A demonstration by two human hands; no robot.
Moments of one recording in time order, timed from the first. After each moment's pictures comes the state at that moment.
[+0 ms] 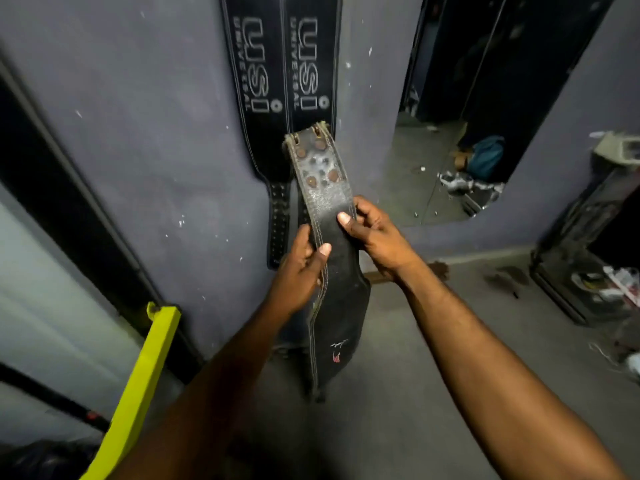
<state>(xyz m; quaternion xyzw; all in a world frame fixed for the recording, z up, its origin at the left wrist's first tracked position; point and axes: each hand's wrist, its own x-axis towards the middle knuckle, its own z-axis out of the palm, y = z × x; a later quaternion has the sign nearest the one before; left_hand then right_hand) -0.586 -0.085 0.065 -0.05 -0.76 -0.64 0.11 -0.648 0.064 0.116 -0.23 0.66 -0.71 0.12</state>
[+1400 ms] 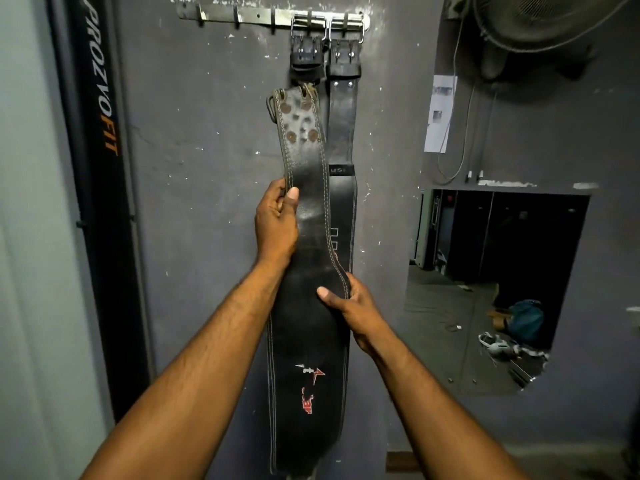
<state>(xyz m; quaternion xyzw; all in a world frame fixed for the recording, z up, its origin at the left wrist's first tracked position) -0.658 -0.129 0.362 -0.13 -0.62 -0.55 0.55 -0.699 0.017 0.243 -0.30 0.63 -0.72 0.06</state>
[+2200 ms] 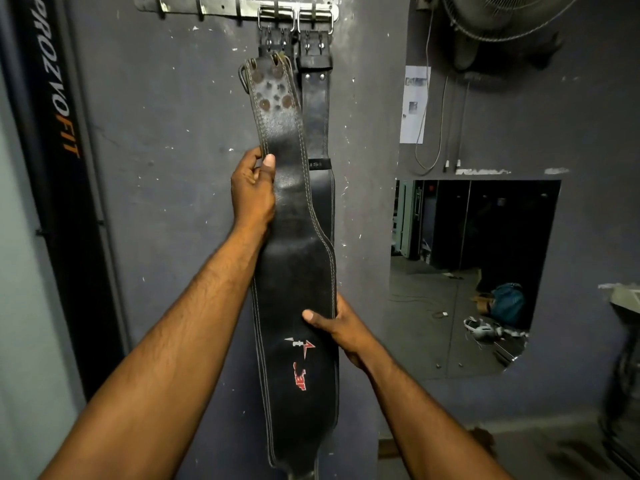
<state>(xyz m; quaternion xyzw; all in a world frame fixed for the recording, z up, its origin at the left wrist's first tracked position) -0.659 -0.123 0.406 -0.11 -0.62 -0.58 0.52 -0.701 0.034 0.205 -0.28 0.65 -0.70 0.11</state>
